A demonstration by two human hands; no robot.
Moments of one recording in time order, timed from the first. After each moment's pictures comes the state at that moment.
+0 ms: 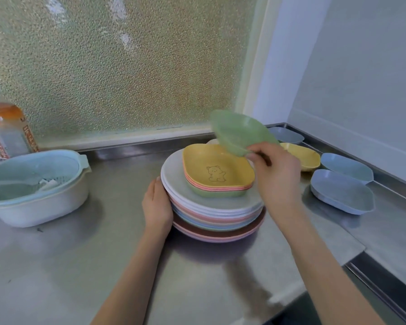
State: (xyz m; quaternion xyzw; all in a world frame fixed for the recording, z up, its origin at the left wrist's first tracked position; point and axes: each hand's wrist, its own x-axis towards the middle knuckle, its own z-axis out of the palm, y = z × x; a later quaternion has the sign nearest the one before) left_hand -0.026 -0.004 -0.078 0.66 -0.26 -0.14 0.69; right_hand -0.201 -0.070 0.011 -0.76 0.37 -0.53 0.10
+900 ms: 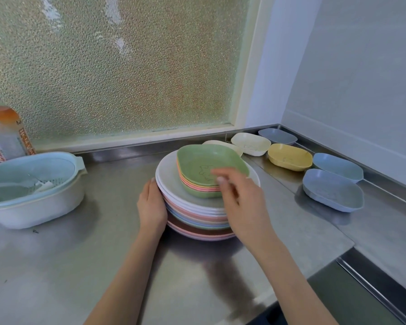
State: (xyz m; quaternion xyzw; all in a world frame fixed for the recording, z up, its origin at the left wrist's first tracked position) left_hand -0.028 -0.001 -0.076 0.67 -0.27 -0.14 0.68; right_hand -0.194 -0.022 -0.019 -0.82 0.33 -0.44 0.15
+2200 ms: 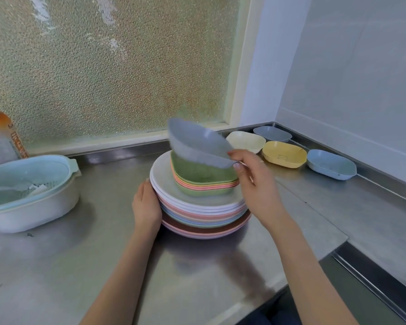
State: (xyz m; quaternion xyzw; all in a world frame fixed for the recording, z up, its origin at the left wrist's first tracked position) left_hand -0.026 -0.002 -0.076 0.68 -0.27 -0.13 0.66; right_hand -0.216 -0.072 -0.017 -0.81 0.28 -0.48 0.18
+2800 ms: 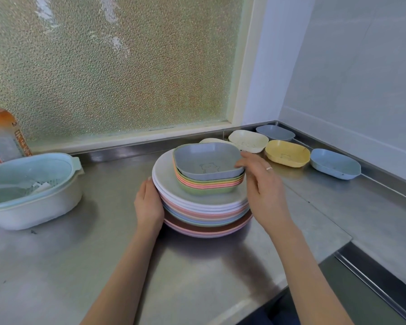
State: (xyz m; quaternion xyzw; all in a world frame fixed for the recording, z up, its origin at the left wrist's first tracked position) left_hand -0.026 -0.002 -0.076 0.69 -0.25 -0.15 0.66; right_hand -0.226 -0.065 -0.025 -0.81 0.34 -0.45 0.13
